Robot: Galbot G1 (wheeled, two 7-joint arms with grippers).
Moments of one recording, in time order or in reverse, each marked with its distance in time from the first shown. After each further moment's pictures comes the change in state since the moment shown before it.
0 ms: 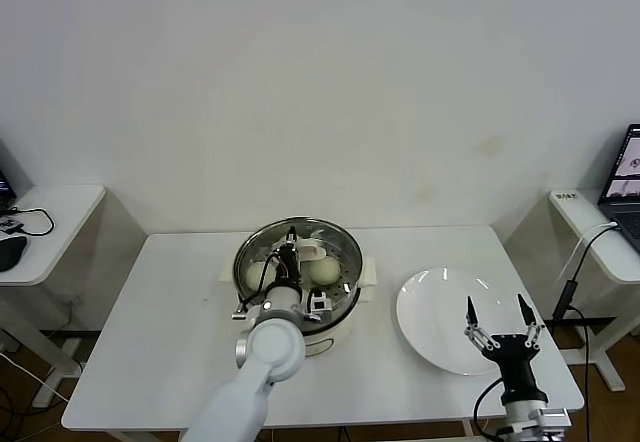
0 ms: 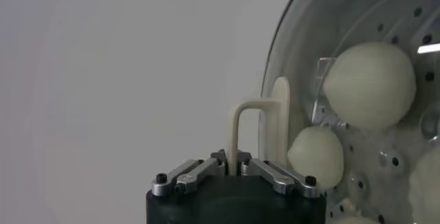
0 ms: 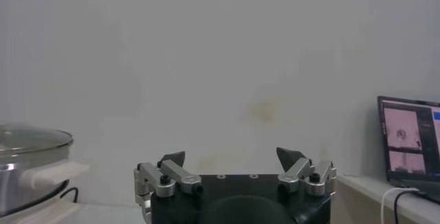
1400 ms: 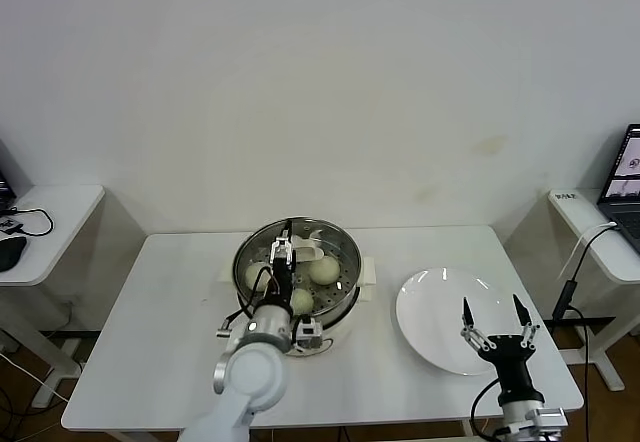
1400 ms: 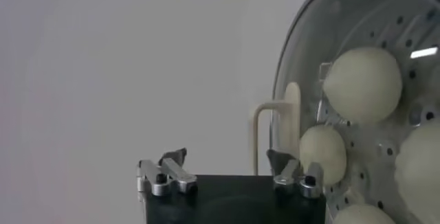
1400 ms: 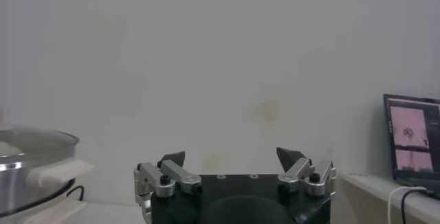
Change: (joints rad) left arm 0.138 0.073 -0.027 -0.172 -0.011 -0.073 -0.035; right arm -0.003 -0.006 -0.013 -0.002 0.001 -0.002 -0.001
